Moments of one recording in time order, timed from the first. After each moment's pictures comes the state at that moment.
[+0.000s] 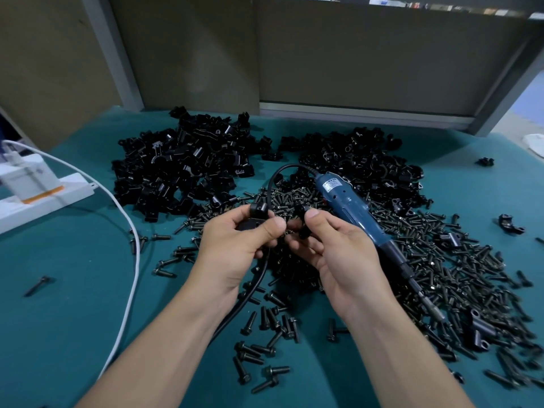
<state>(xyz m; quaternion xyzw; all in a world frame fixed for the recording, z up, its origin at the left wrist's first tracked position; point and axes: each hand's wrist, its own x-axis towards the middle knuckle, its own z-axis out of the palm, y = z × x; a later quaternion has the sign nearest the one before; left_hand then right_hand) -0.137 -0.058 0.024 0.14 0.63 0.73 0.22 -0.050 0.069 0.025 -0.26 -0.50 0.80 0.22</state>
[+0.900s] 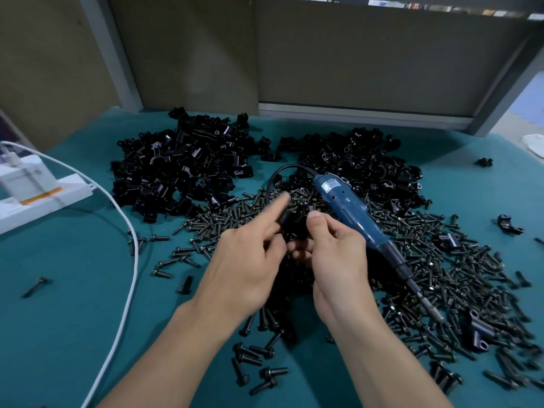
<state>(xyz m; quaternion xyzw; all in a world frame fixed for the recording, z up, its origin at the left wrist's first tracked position) -0.125 -0.062 0.018 0.37 0.80 0.47 0.02 -0.055 0.047 0.028 -0.31 -0.55 0.72 0.29</state>
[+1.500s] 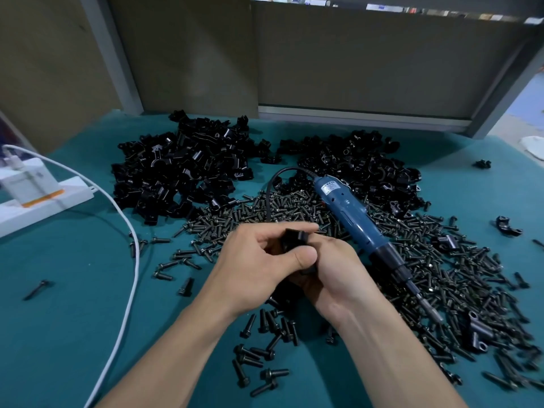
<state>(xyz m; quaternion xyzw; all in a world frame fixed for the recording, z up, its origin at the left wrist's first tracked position) -0.132 -0.057 0.018 0.36 0.69 0.60 0.20 -0.052 0.057 0.030 -0.27 -0.48 0.83 0.10</state>
